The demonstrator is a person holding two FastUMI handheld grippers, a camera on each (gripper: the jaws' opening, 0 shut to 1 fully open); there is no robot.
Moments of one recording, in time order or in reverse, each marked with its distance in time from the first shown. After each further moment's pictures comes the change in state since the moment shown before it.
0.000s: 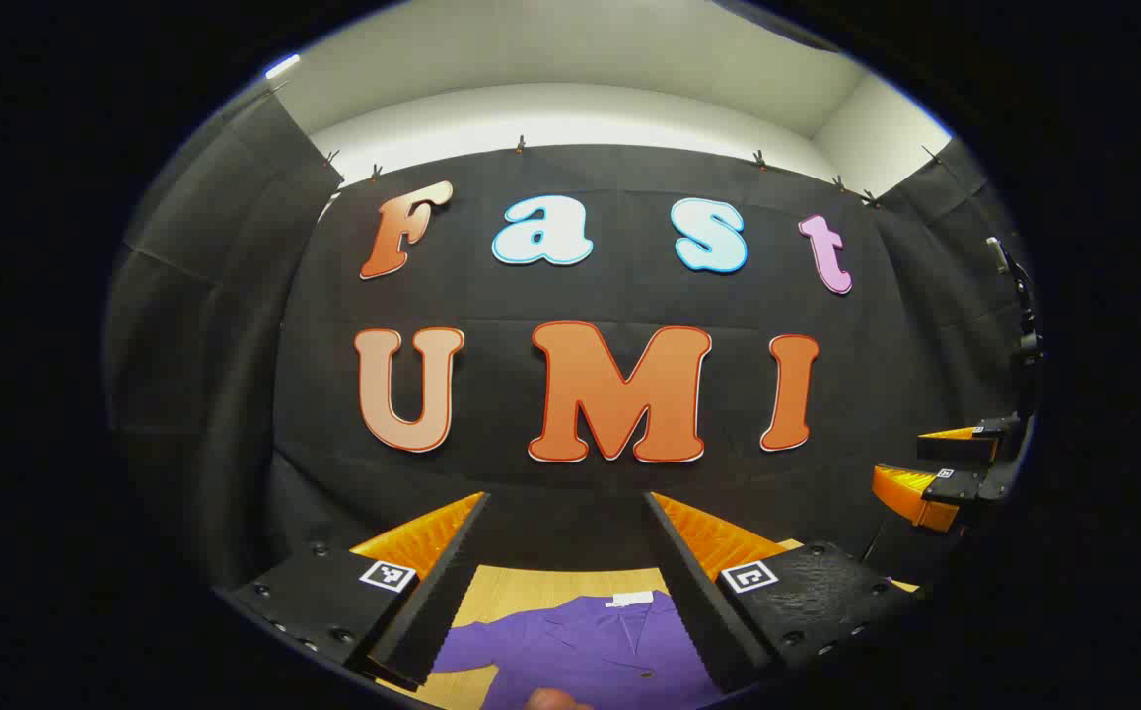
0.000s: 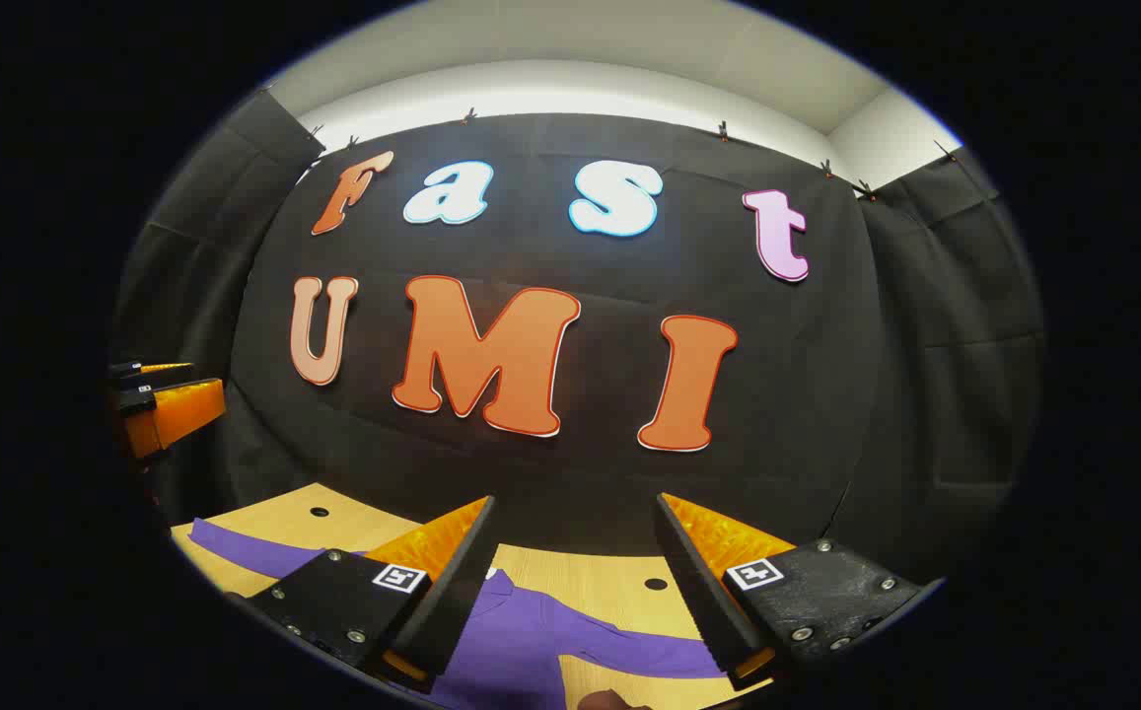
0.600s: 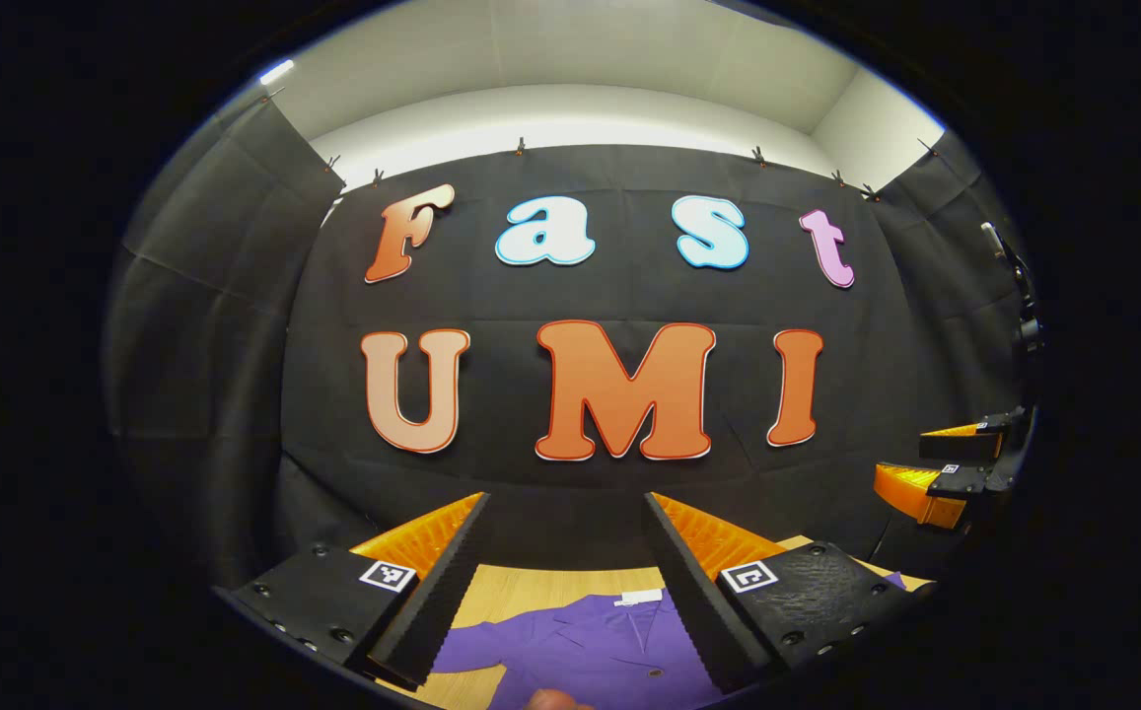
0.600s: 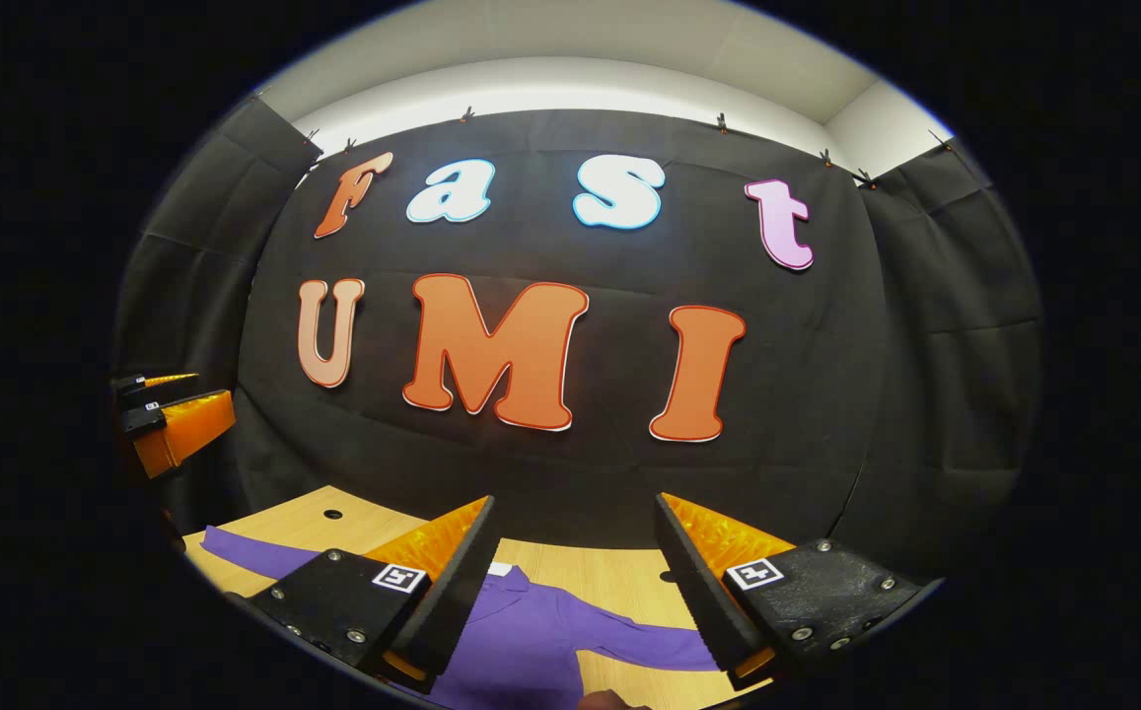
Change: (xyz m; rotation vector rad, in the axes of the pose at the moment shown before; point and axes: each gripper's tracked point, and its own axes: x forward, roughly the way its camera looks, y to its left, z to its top) left arm -0.003 0.008 -0.006 0.018 -0.005 0.024; right arm -0.004 0.019 -0.001 0.018 0.011 0.026
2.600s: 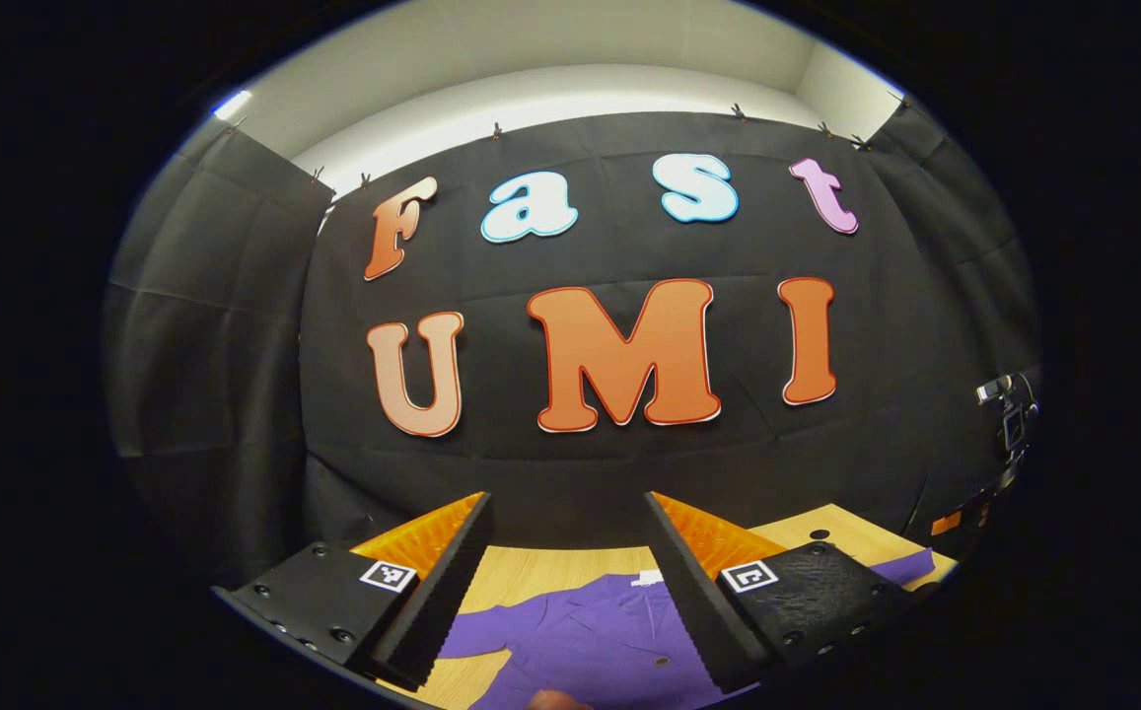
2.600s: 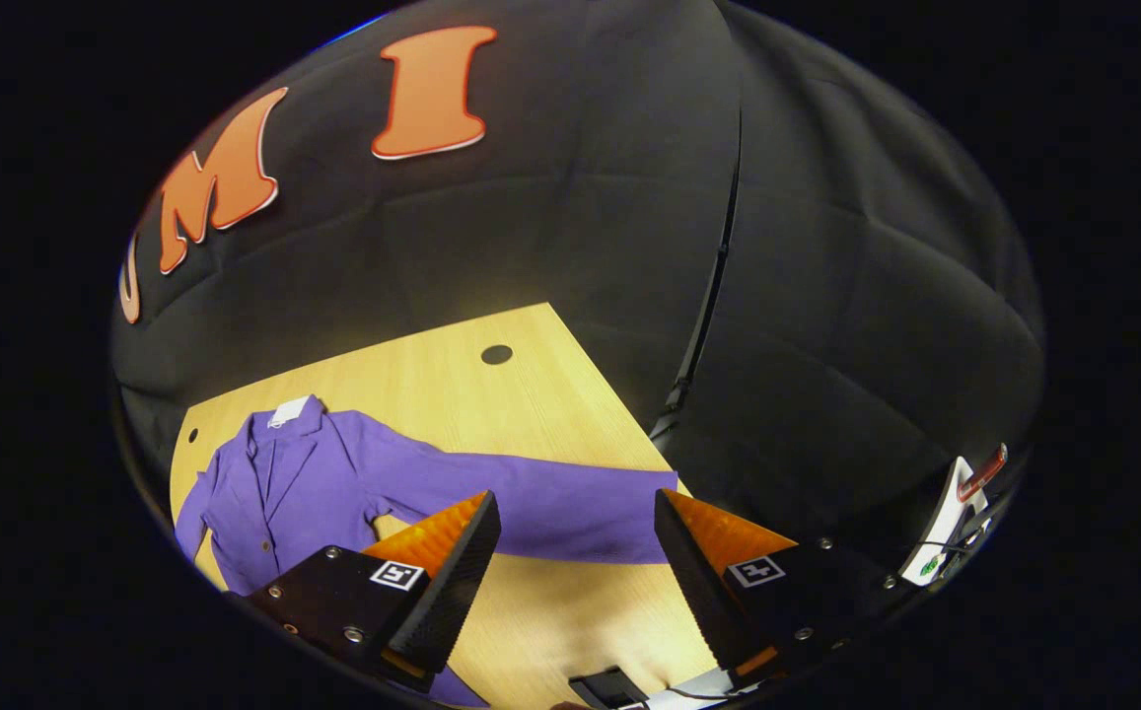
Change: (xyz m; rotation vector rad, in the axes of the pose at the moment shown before) left arm 0.008 -0.053 -0.038 0.103 0.083 0.101; right arm 0.020 -0.247 -0.302 0.264 0.802 -0.353
